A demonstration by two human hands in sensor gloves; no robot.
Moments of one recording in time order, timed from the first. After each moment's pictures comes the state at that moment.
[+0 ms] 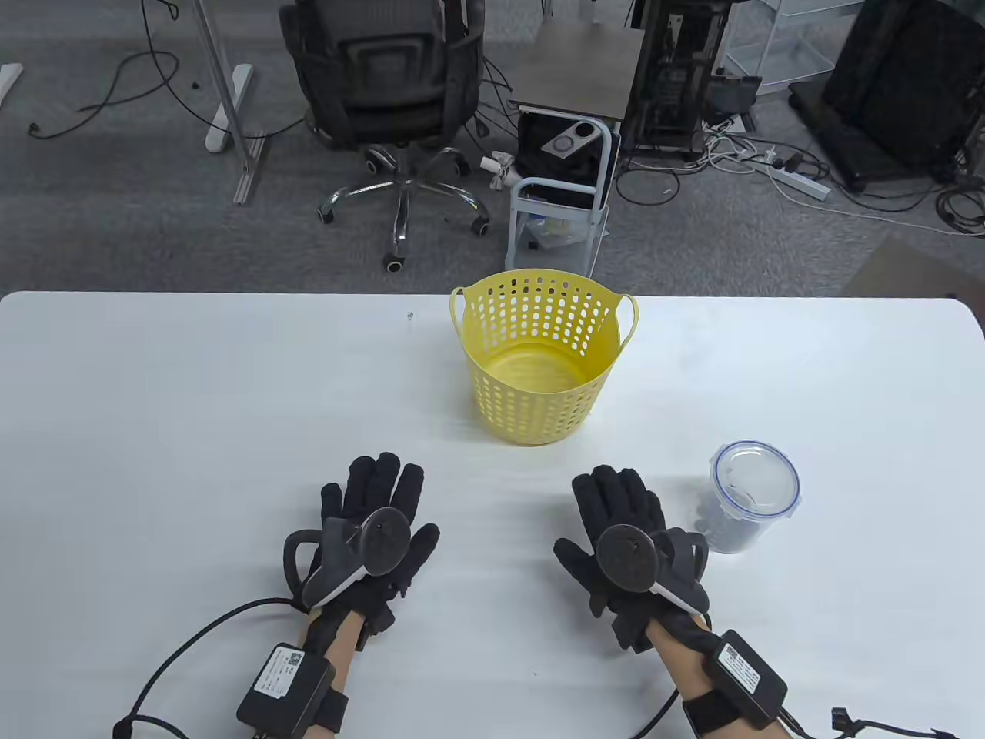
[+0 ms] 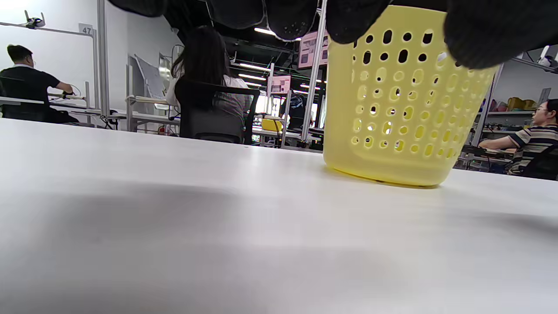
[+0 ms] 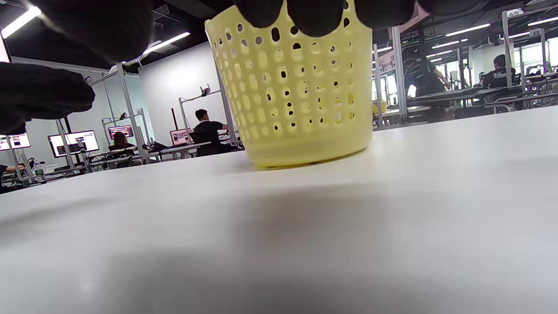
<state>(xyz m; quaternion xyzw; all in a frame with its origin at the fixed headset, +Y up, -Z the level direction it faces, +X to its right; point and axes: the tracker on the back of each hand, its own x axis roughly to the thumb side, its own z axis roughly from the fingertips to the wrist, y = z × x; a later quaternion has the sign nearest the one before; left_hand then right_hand) -0.175 -0.753 -0.294 0.01 -0.08 0.06 1.00 0.147 -0.748 -0.287 0.15 -0.06 0.98 0.14</state>
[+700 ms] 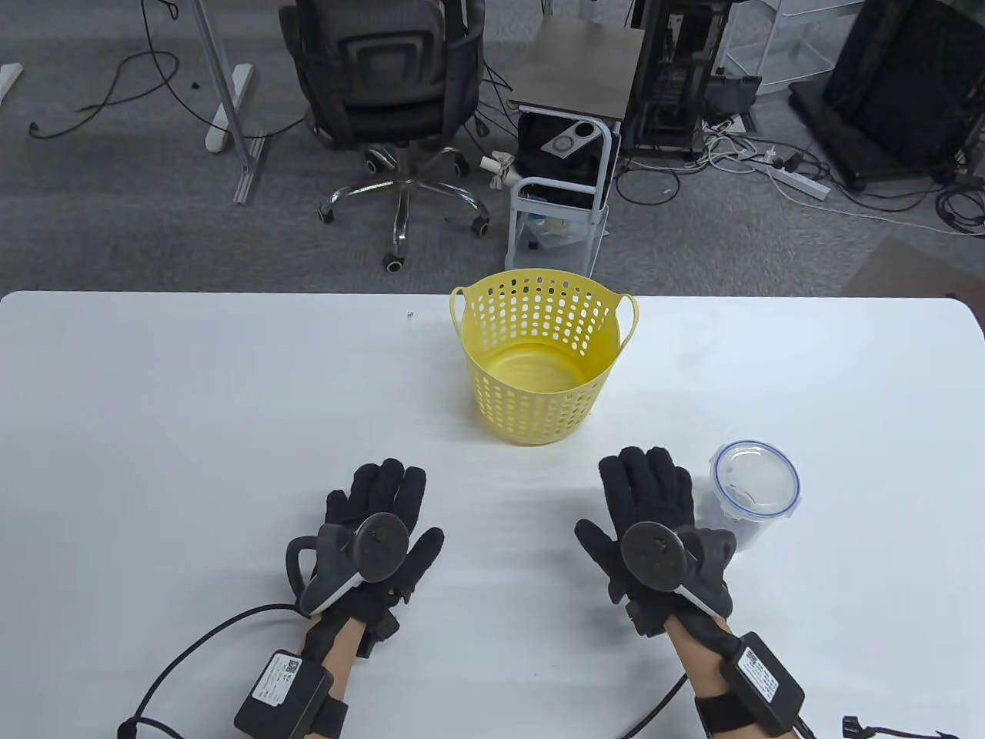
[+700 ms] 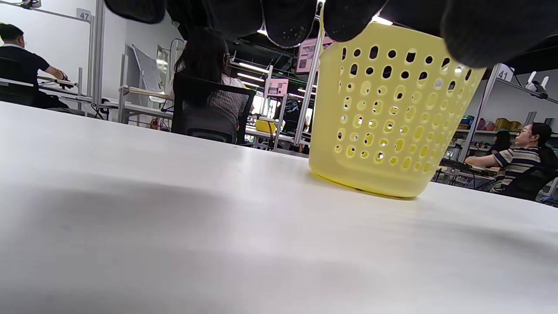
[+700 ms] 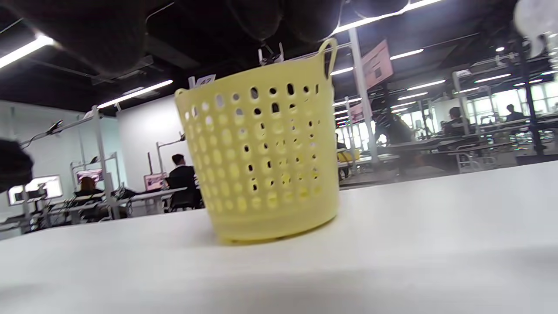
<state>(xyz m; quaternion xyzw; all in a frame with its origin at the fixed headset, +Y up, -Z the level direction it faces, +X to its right) -0.173 -0.750 -0.289 0.02 -0.08 0.10 0.99 0.181 -0.716 -0.285 0.08 -0.17 0.97 0.16</state>
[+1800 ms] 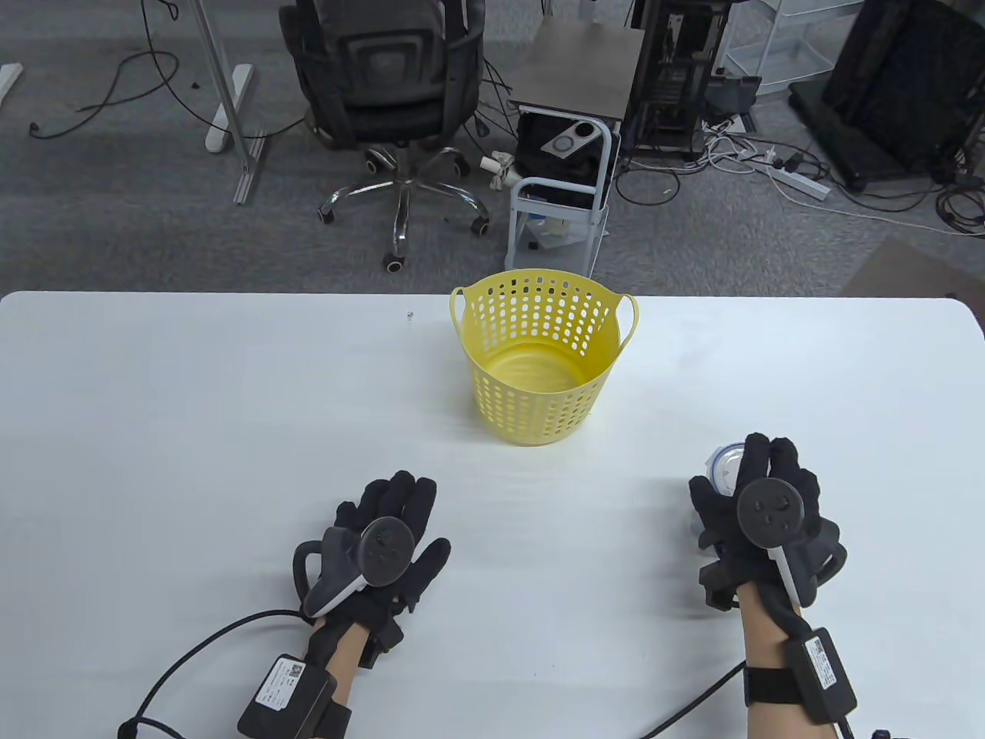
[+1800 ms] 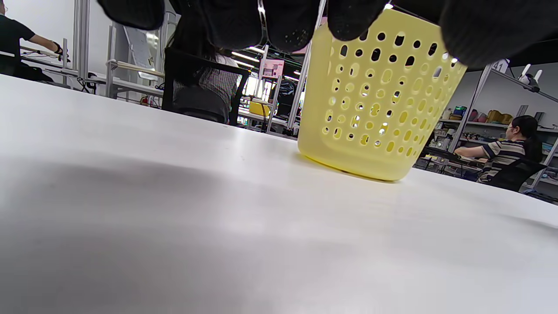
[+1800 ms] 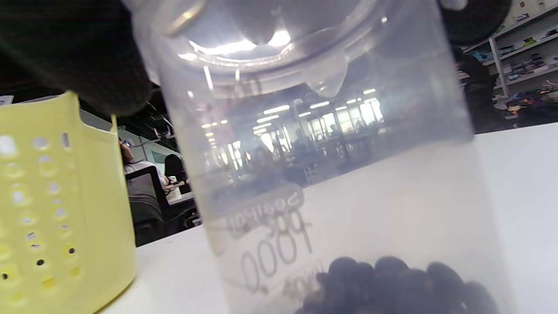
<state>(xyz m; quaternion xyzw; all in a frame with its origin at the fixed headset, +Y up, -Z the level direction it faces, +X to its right) -0.168 -0.753 -0.283 -0.01 -0.10 0.11 0.99 0.277 -0.715 -0.302 -0.16 -0.18 0.96 0.17</state>
